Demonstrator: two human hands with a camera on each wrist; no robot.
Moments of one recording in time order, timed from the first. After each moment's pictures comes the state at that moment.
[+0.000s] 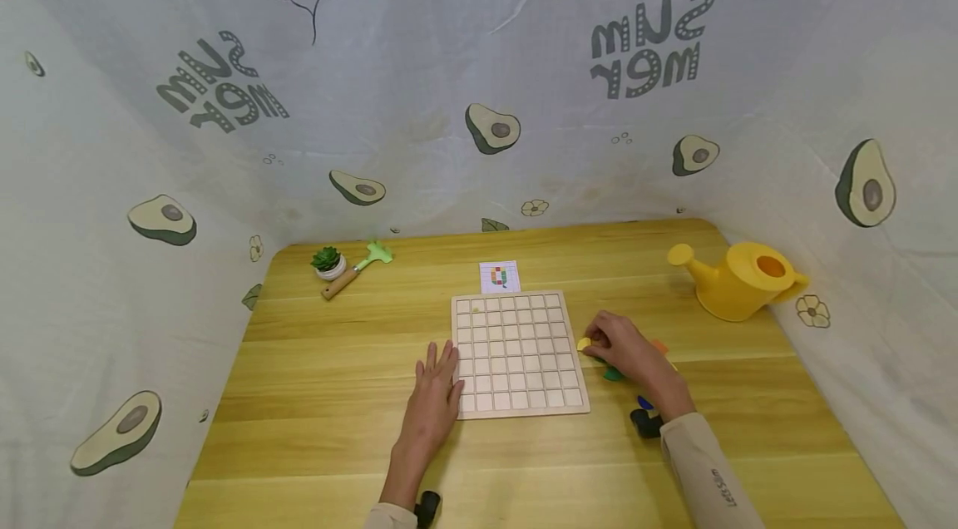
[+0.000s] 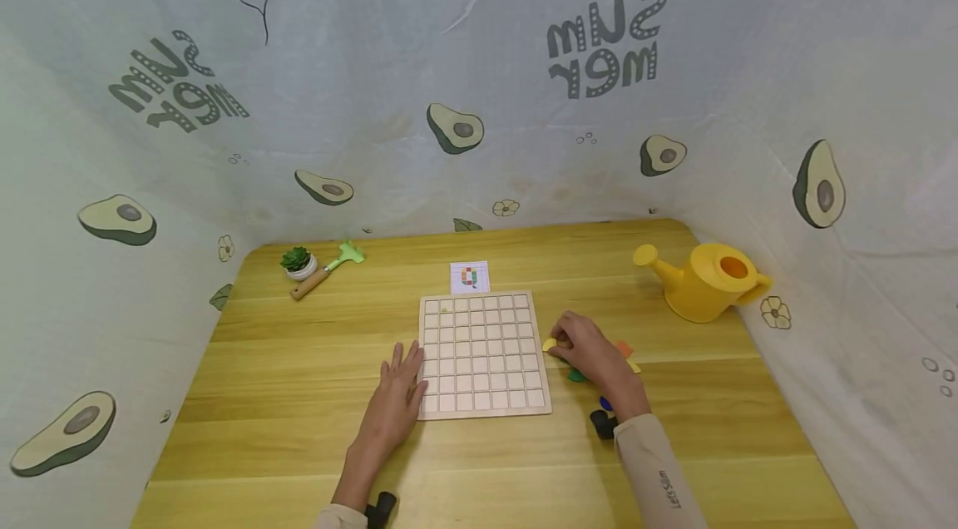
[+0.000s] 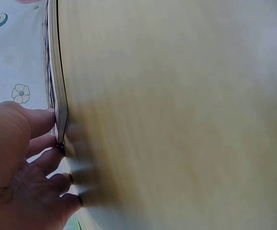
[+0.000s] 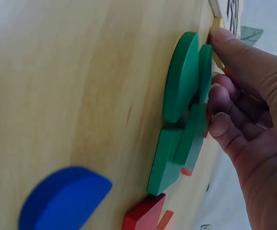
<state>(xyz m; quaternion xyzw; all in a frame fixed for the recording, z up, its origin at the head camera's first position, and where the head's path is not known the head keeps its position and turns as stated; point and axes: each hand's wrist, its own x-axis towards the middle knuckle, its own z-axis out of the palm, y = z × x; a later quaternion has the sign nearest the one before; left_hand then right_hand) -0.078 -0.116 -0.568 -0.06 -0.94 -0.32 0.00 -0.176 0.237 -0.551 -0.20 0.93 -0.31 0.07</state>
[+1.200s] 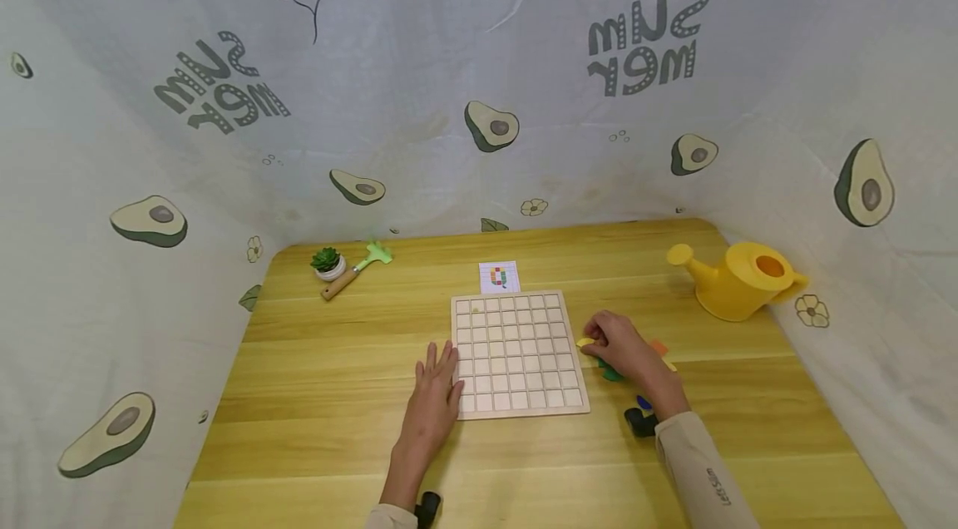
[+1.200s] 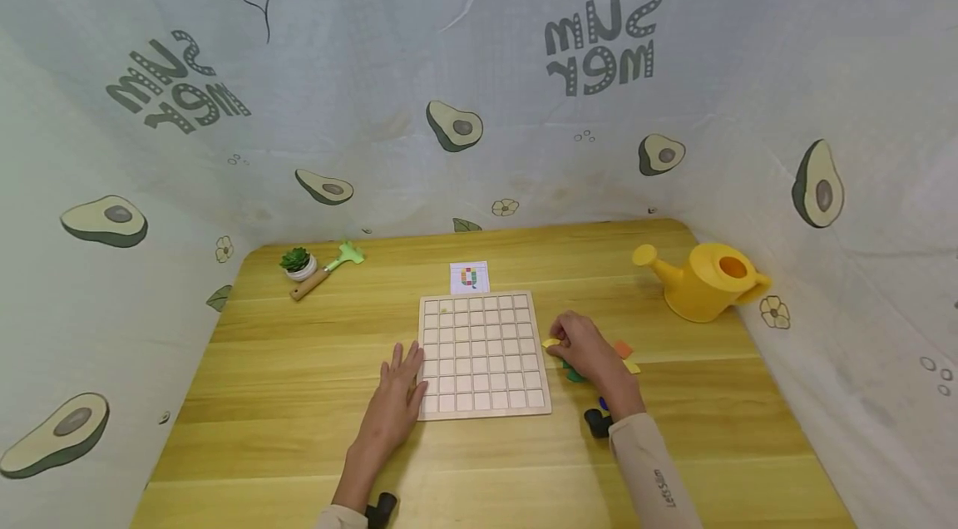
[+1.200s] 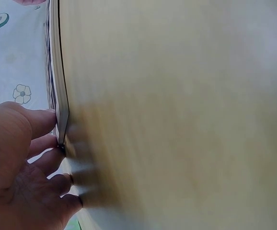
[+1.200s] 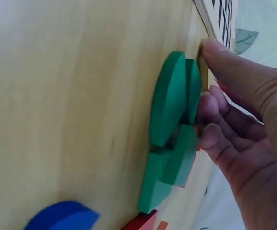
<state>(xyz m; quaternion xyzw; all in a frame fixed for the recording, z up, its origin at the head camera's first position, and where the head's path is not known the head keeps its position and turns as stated) -0.077 -0.119 -0.576 -0.07 -0.94 -0.32 0.01 -0.169 0.230 -0.554 -0.16 0.93 -0.32 0.06</state>
